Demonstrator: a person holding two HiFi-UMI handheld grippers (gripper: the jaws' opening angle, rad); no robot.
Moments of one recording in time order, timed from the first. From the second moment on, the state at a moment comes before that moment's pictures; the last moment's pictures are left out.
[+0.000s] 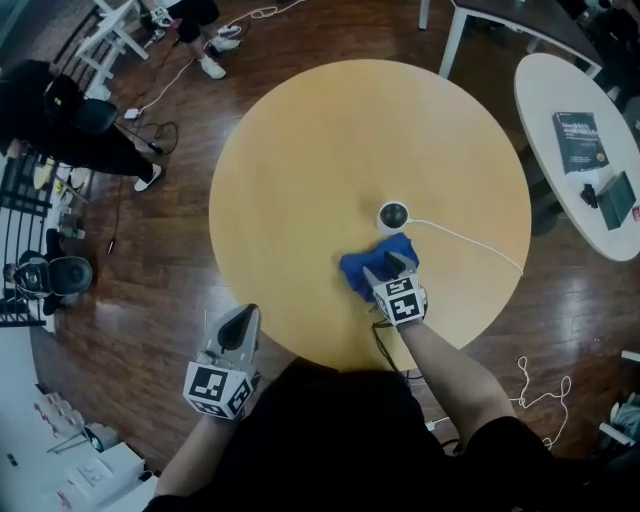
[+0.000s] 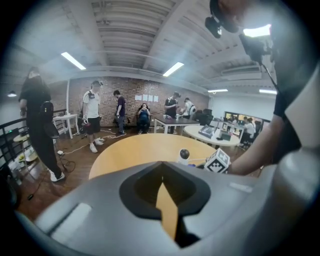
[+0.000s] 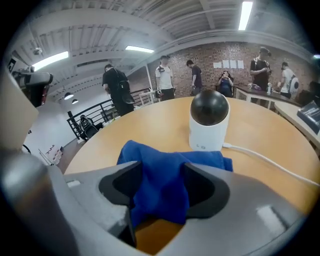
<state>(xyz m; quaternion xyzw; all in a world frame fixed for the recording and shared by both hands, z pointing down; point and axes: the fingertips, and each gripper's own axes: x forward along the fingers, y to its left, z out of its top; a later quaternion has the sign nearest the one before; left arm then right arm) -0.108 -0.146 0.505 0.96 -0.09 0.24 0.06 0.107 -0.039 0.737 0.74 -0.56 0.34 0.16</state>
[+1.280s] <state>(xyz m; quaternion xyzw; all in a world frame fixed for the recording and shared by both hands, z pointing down) -0.069 -0.152 0.501 0.98 -0.03 0.21 0.05 0.132 -0.036 0.651 0.80 -0.54 0.23 0.13</state>
